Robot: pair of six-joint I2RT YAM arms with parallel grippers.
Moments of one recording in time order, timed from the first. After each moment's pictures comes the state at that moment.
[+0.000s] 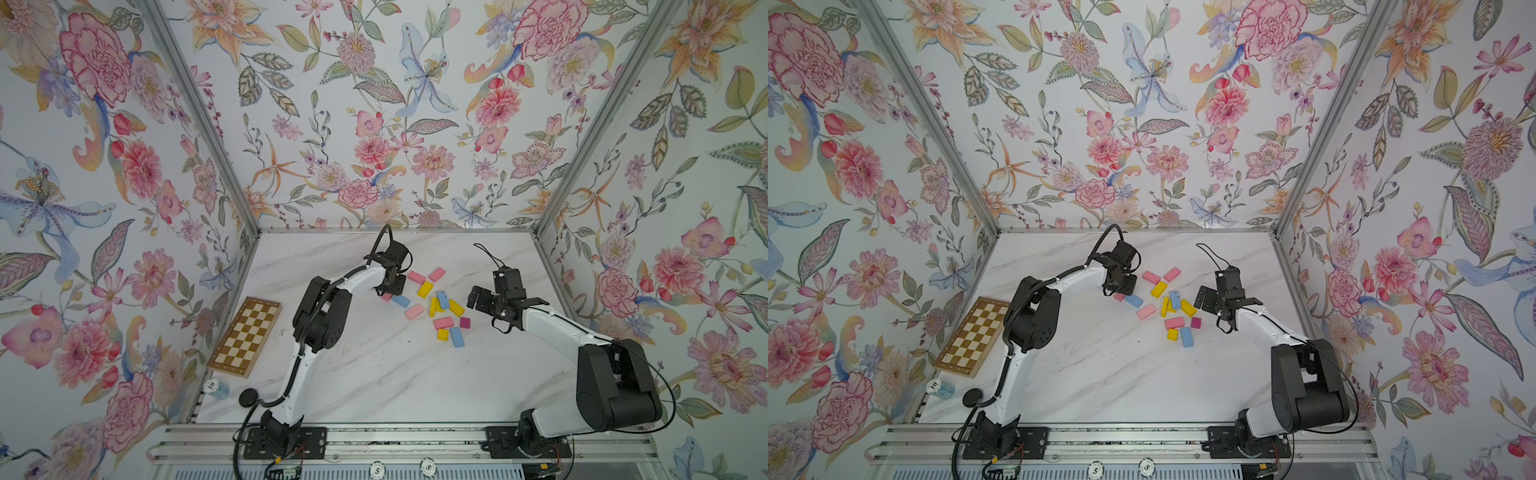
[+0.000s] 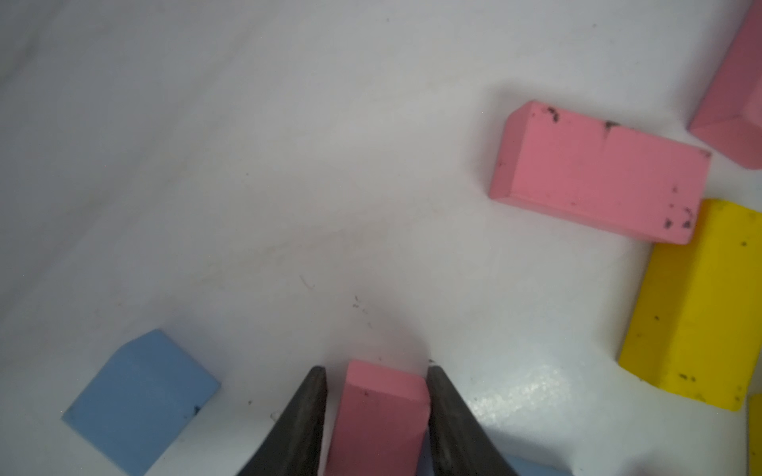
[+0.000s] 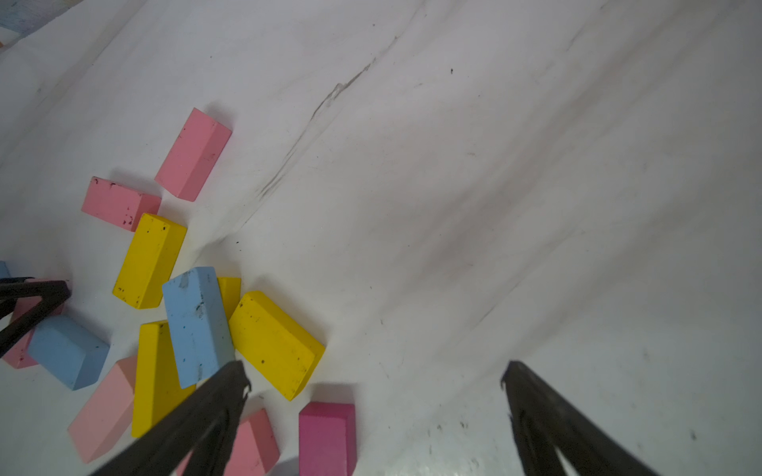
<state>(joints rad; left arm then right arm) -0.56 2.32 1.84 -0.67 -0.05 -0.25 0.20 1.47 0.82 -0.25 0.06 0.47</state>
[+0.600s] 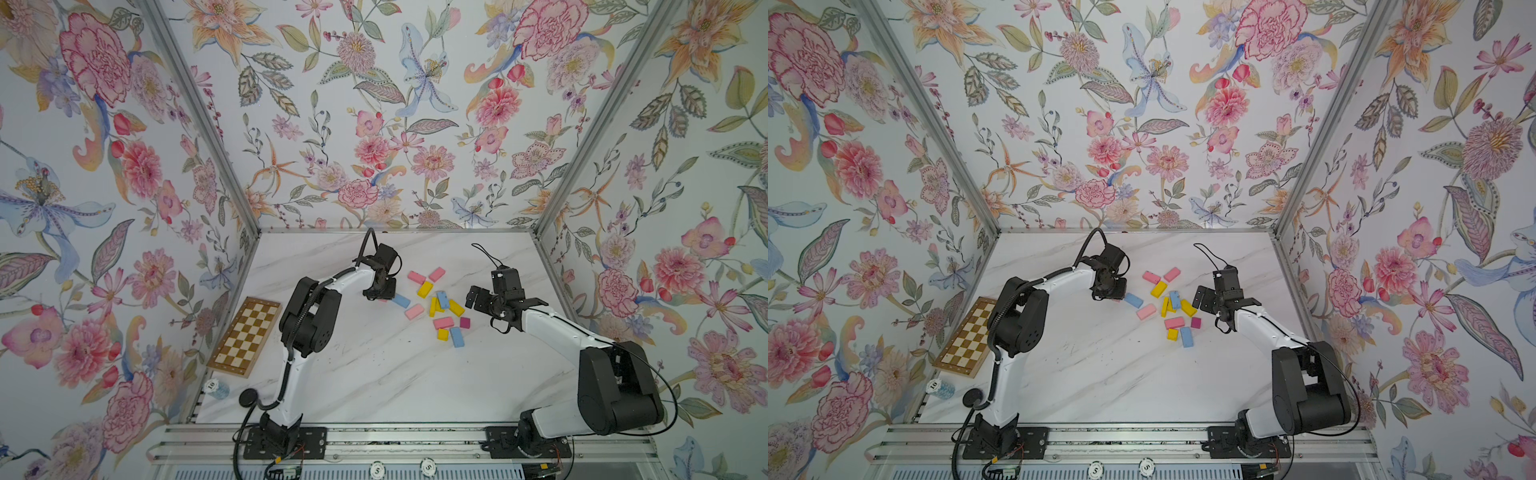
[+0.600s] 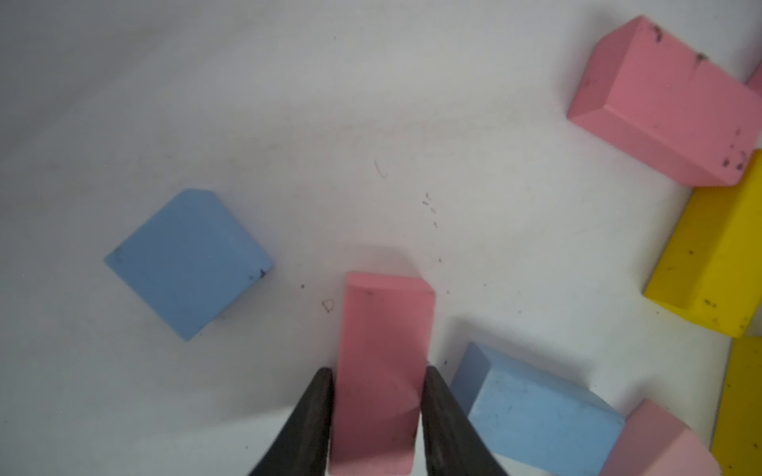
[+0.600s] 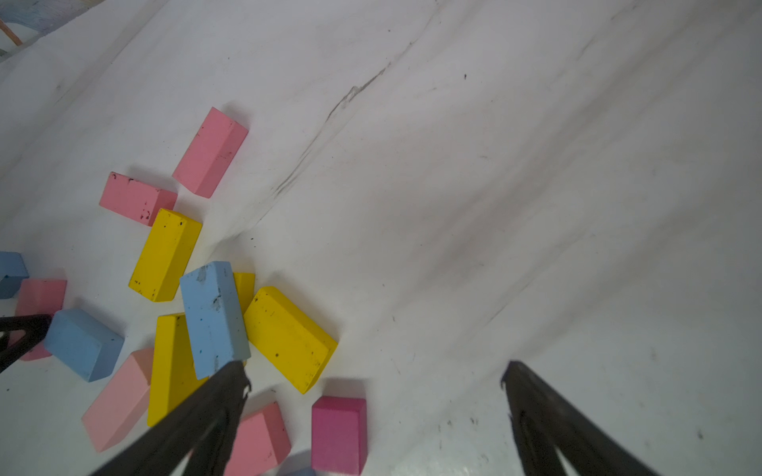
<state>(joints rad) -0.53 2.21 1.67 -0.65 0.00 -0.38 0.22 1.46 0.82 -0.25 0.06 0.47</state>
